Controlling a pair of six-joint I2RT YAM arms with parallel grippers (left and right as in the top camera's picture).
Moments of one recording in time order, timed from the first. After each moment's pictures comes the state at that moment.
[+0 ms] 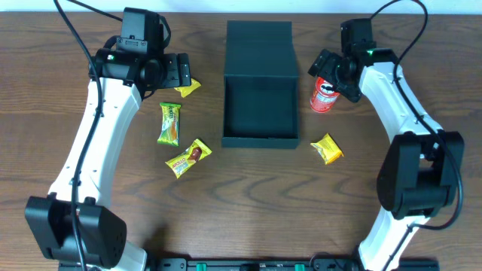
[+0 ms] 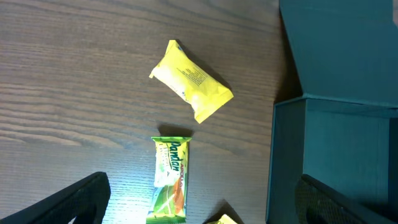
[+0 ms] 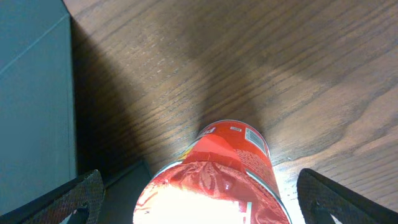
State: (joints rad) left arm -0.15 1.70 1.62 -0.94 0.00 -0.22; right arm 0.08 2.01 1.60 -0.74 0.00 0.68
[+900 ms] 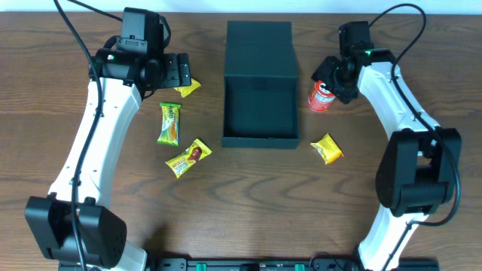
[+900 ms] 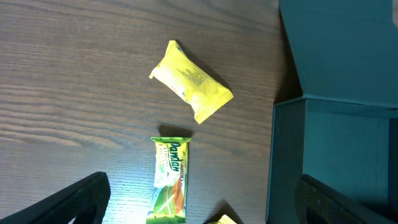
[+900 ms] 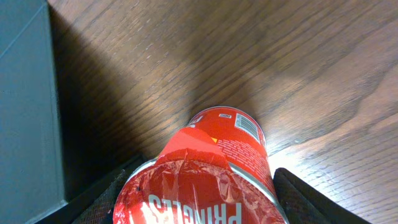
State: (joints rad) left arm -0.15 1.70 1.62 -0.94 0.00 -0.22; right arm 0.08 2.03 1.60 -0.77 -0.05 0.76
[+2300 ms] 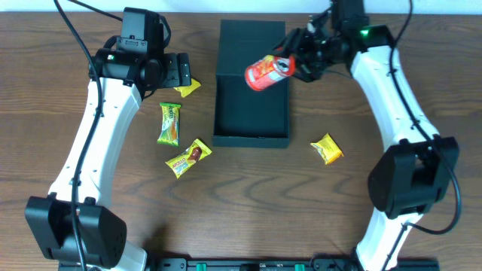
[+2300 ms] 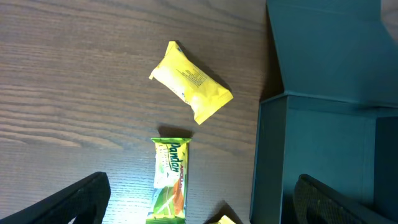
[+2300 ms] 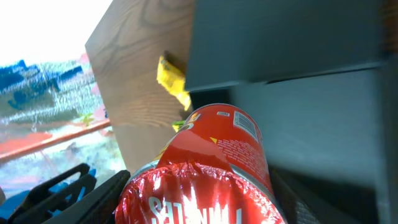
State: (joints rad) left arm -0.15 1.70 1.62 -0.94 0.00 -0.22; right arm 0.19 2.02 1.86 -0.86 -0.67 0.78
